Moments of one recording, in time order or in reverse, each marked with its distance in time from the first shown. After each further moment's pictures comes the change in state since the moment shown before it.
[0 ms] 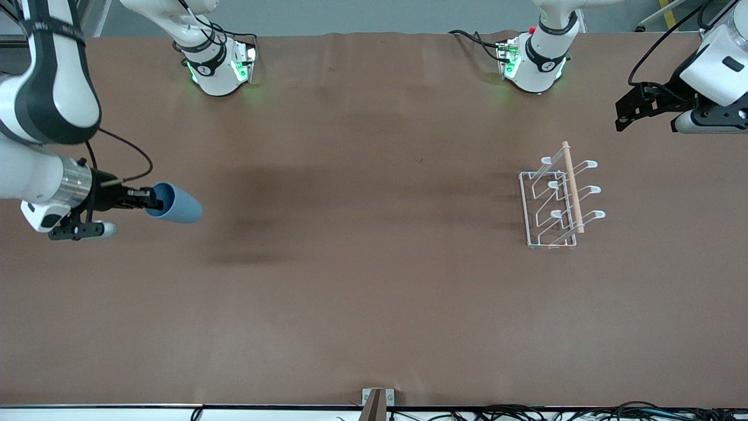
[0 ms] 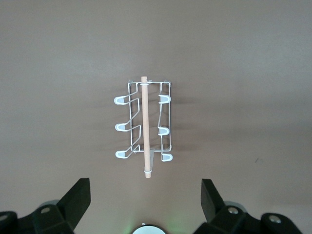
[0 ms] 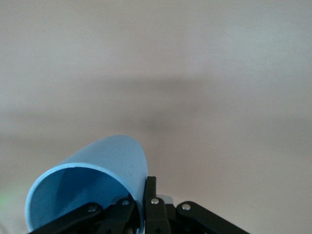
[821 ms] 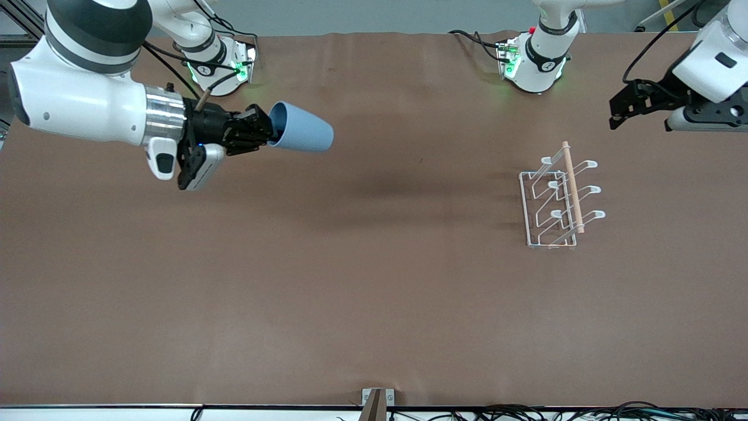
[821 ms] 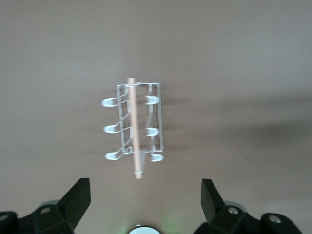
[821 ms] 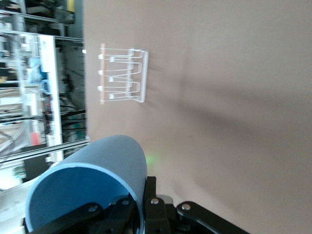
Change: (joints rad) left arm -0.032 0.000 -0.018 0.016 -0.036 0.000 0.000; right arm 0.290 -0.074 0.005 0.000 0.627 0.002 0.005
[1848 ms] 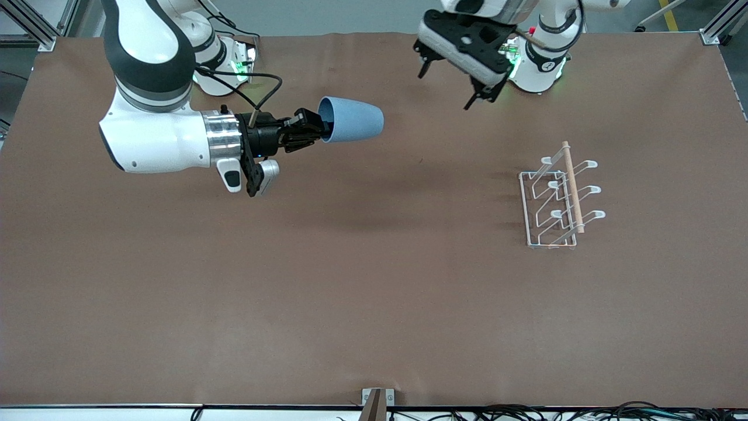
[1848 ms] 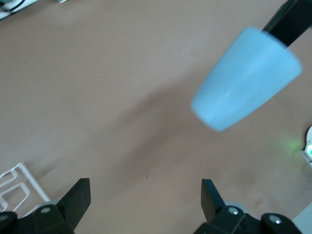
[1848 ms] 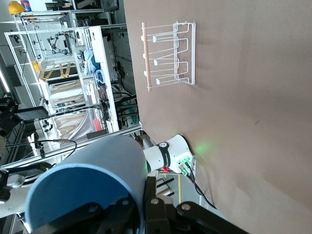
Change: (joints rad) left arm -0.208 0.173 -0.327 0.160 -0.113 0.227 0.002; right arm 0.077 0.117 -0.002 -0.009 0.253 0.006 -0.008
